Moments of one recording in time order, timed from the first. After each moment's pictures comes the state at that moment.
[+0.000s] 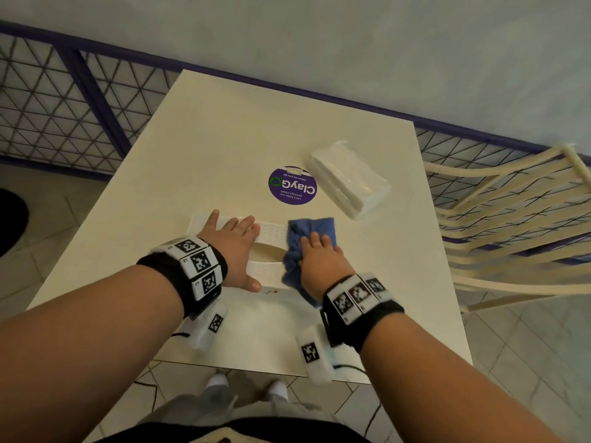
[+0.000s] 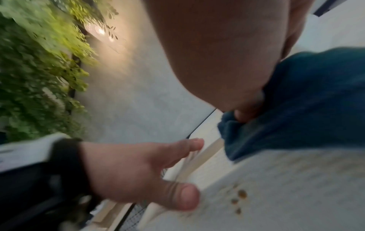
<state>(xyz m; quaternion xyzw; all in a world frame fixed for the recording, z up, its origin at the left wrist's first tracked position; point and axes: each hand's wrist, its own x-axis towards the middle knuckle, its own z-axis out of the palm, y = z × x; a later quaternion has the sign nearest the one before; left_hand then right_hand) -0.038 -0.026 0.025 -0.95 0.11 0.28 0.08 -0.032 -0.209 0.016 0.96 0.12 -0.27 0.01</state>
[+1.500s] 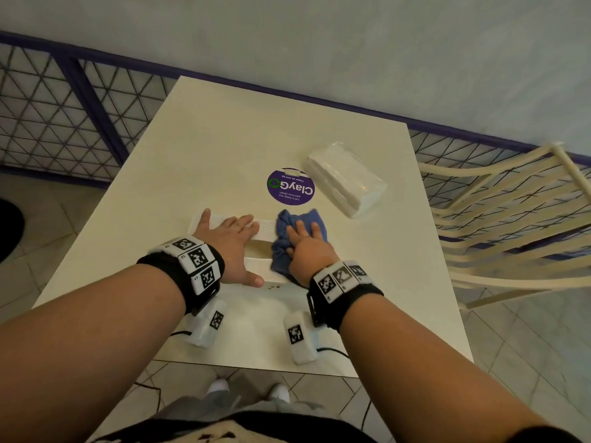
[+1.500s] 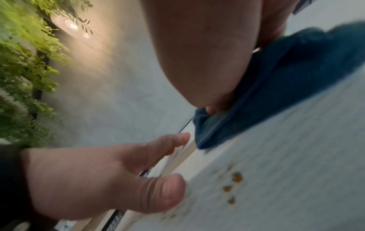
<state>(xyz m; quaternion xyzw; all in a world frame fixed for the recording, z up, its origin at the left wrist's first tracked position) -0.039 -0.018 0.019 -0.96 0.10 0.26 0.05 -0.019 -0.193 0.008 0.95 0.11 -0.28 -0.04</state>
